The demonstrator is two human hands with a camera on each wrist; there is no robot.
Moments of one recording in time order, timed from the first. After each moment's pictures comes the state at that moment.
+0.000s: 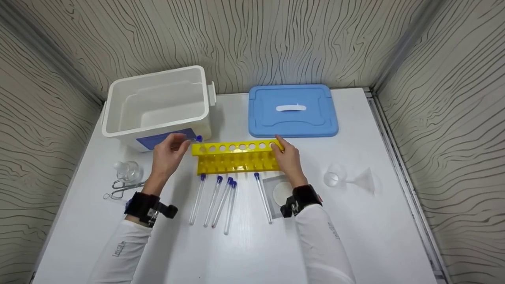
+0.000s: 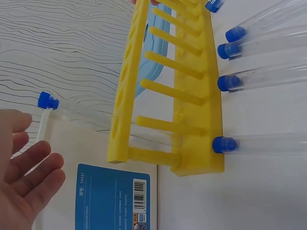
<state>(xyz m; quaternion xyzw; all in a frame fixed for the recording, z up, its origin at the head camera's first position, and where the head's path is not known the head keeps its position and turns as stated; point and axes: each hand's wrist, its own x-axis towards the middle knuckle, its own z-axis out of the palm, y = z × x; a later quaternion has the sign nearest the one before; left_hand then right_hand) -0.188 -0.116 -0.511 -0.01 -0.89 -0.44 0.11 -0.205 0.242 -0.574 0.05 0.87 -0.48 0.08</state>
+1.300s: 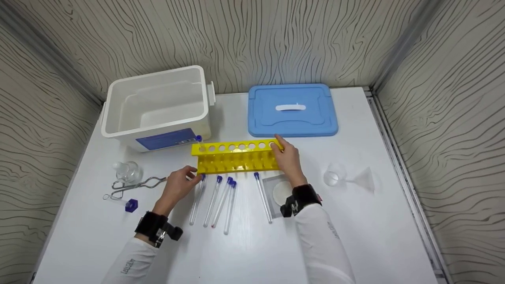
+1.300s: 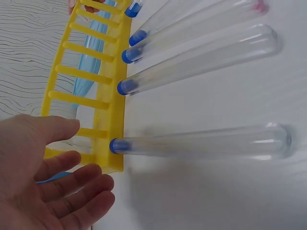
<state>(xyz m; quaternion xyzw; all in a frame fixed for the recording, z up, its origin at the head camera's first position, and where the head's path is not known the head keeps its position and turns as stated) -0.145 -0.110 -0.577 0.02 -0.94 -0.32 -0.07 -0.205 0.241 -0.575 0.06 0.86 -0.50 0.08</state>
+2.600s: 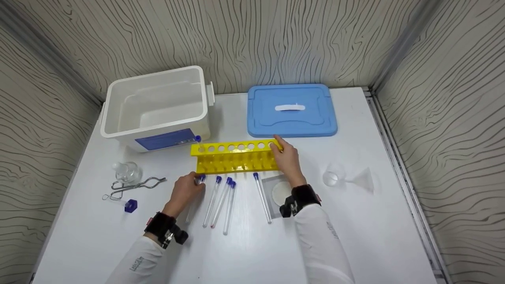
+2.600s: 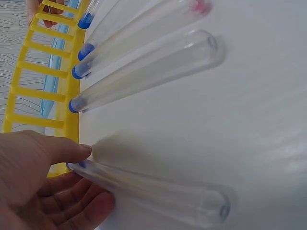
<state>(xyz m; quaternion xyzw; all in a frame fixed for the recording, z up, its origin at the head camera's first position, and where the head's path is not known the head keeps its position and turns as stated) -0.135 -0.089 -0.599 0.05 -0.95 -0.29 -0.08 -0.204 0.240 -0.573 0.05 0.87 -0.49 0.08</state>
